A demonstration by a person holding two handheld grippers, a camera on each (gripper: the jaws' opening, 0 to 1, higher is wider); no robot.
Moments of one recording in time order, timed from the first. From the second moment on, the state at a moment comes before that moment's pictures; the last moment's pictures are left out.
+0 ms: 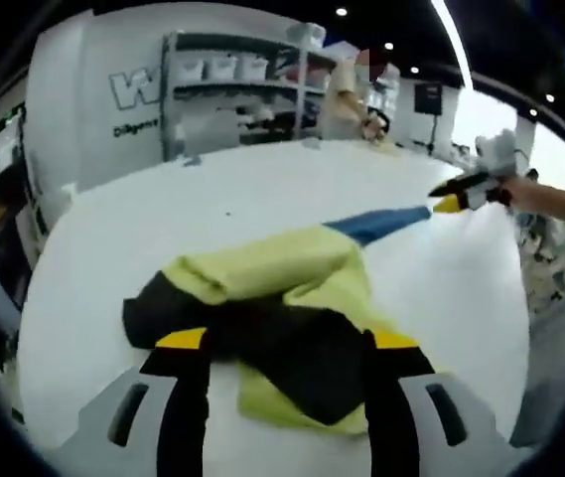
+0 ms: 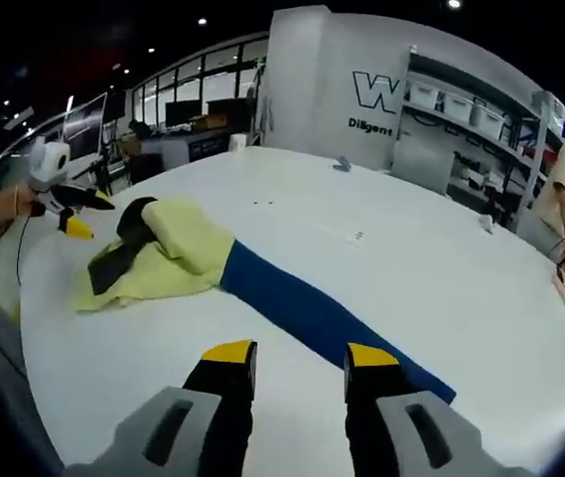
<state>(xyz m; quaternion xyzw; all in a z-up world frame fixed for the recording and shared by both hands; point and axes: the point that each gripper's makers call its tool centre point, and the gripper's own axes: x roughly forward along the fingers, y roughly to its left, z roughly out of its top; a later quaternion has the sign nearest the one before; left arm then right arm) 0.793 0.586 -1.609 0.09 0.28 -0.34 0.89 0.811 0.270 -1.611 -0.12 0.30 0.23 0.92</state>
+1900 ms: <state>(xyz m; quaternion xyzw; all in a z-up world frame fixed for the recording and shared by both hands) 0.765 0.562 -1.676 0.16 0.34 -0.39 0.84 0.752 0.476 -1.676 -0.14 0.31 0.44 0.83</state>
